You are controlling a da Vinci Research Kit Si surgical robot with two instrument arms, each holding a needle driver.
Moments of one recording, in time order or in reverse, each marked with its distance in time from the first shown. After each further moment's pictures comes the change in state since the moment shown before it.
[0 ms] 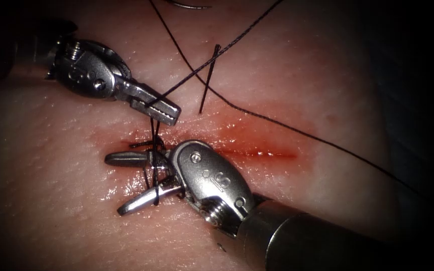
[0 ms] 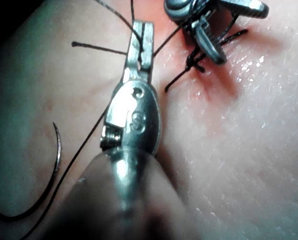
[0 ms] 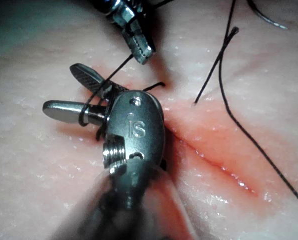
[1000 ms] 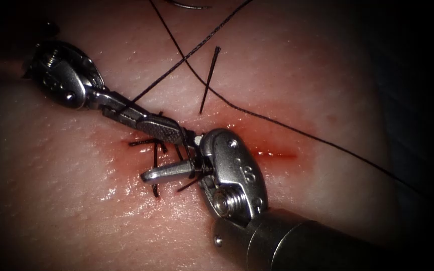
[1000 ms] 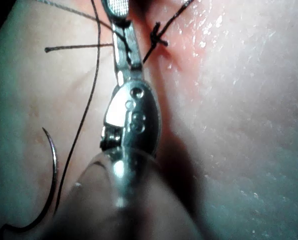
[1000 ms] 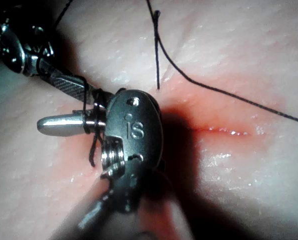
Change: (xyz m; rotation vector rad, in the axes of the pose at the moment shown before) right arm 0.002 0.001 -0.005 -0.242 0.389 0.084; left arm 0.001 0.003 -0.002 0.109 -0.075 0.100
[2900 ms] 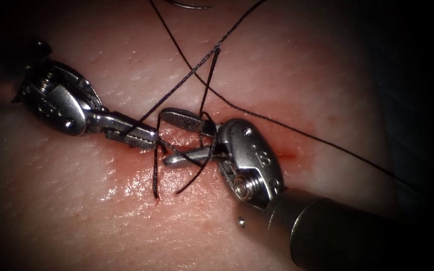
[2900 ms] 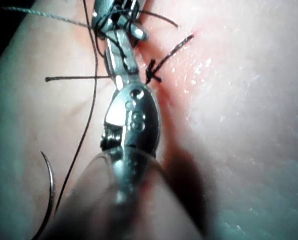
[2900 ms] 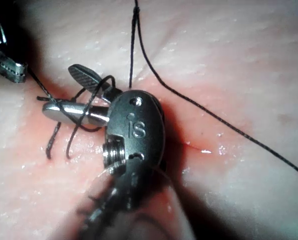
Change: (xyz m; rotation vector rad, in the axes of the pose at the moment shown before) right arm -0.003 0.003 -0.002 -0.066 -0.266 -0.101; left arm 0.004 0.000 0.002 0.037 -0.082 -0.003
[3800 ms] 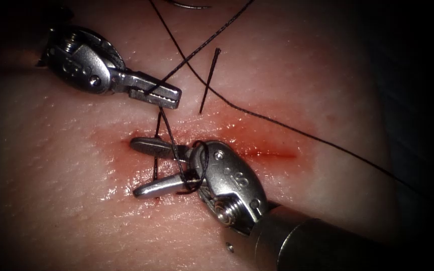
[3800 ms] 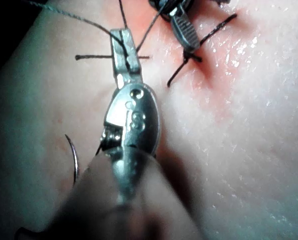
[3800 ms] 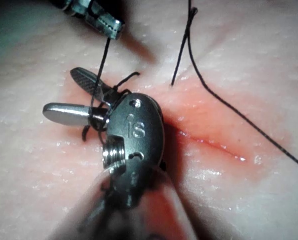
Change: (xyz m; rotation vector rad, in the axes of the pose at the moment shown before) right arm 0.001 -0.004 0.003 0.275 -0.066 0.048; left arm -0.005 -0.004 0.001 -0.032 0.050 -0.017
